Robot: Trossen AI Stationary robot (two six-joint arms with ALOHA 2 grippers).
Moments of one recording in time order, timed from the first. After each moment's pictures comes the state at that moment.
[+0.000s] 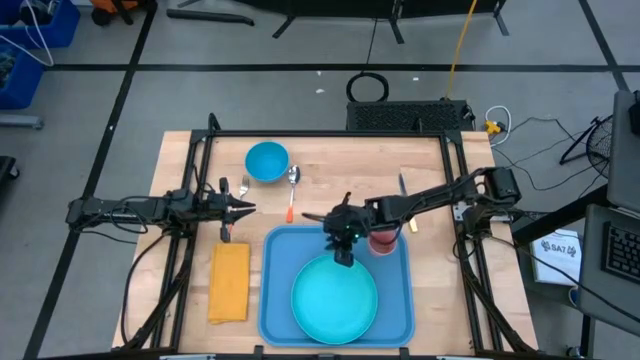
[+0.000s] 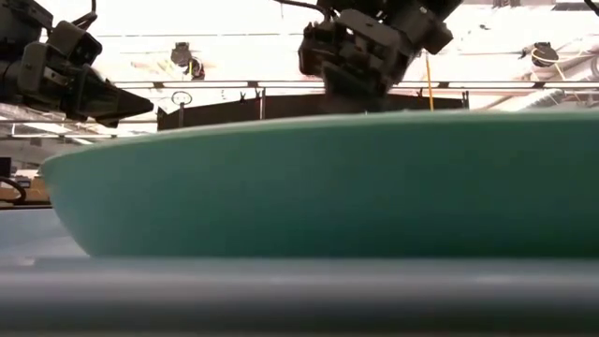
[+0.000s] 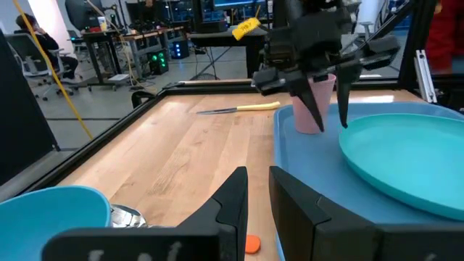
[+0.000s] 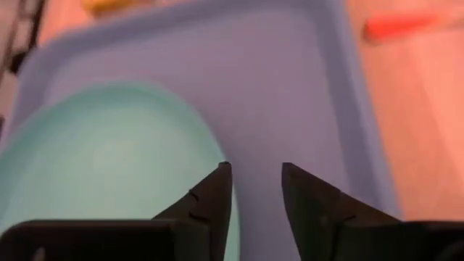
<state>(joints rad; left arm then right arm) 0.00 0.16 0.01 0.05 -0.11 0.05 0.08 1.75 1.11 -0.18 -0.13 0.29</state>
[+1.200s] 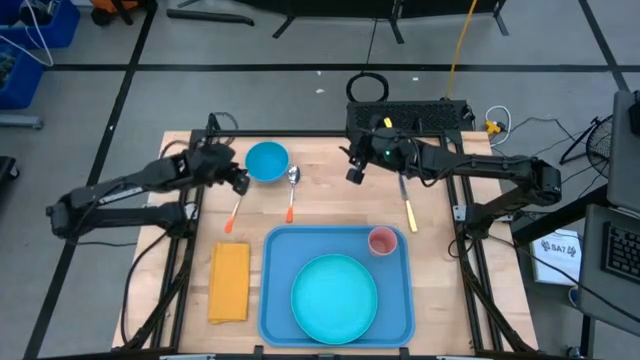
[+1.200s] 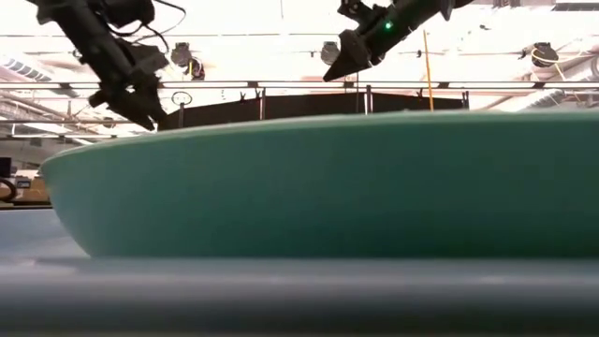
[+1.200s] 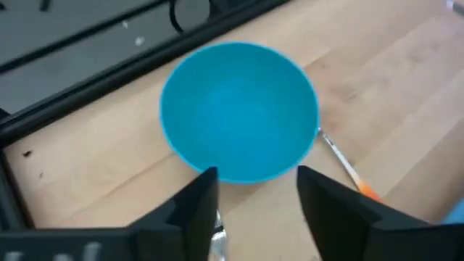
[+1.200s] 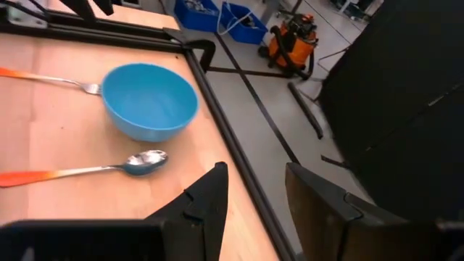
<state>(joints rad) 0.48 0.85 0.71 -0.69 -0.22 -0.38 -0.27 1.40 1.11 -0.13 0.34 -0.29</state>
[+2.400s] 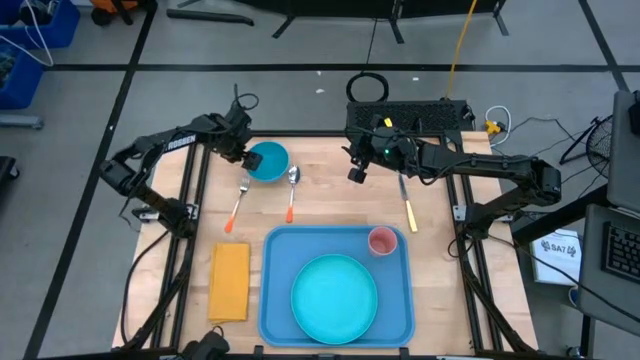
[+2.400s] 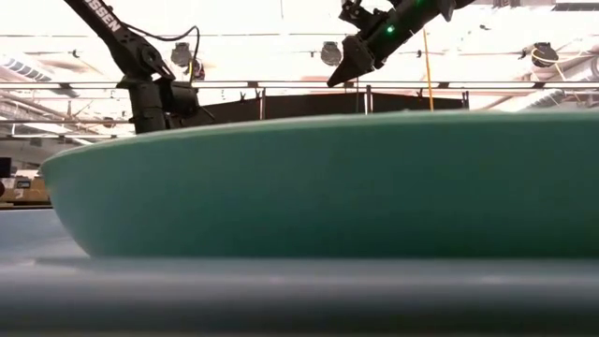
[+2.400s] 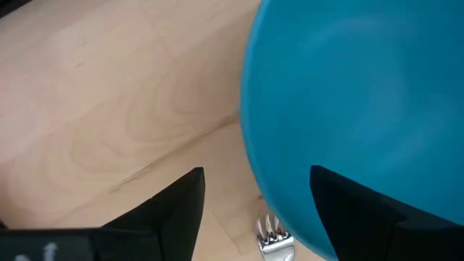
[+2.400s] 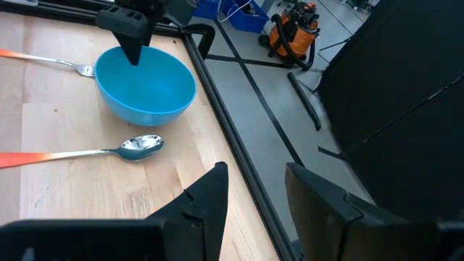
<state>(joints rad) 0.94 1.51 0.93 -0.76 0.13 -0.12 -0.28 1.40 1.11 -0.17 0.34 -0.30</state>
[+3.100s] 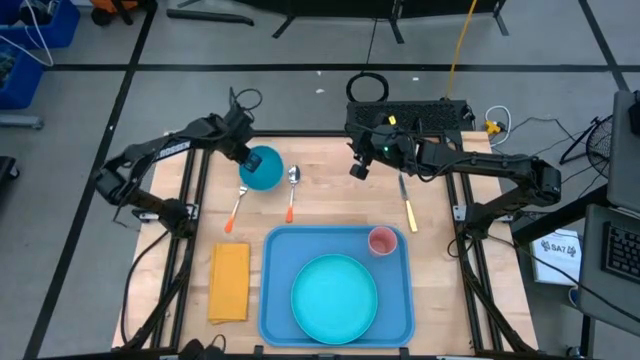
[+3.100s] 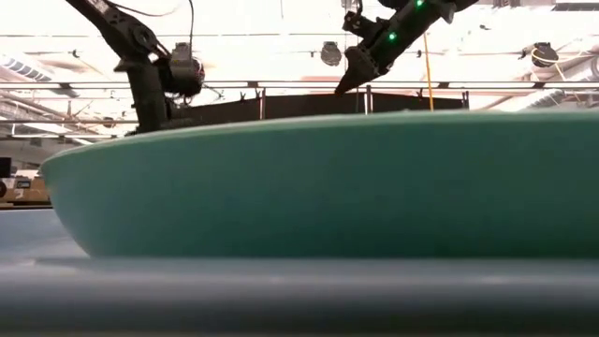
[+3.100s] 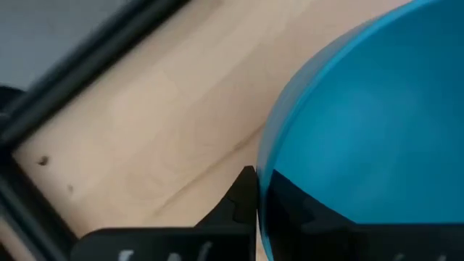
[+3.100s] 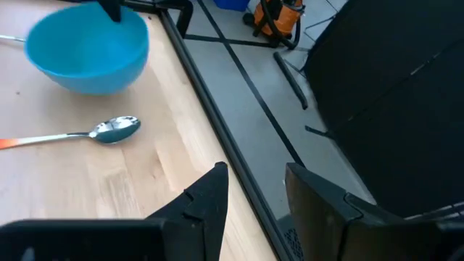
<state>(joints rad) 0.85 1.38 0.93 -0.73 -0.02 -0.02 -0.32 1.40 1.11 -0.22 0.39 -0.27</state>
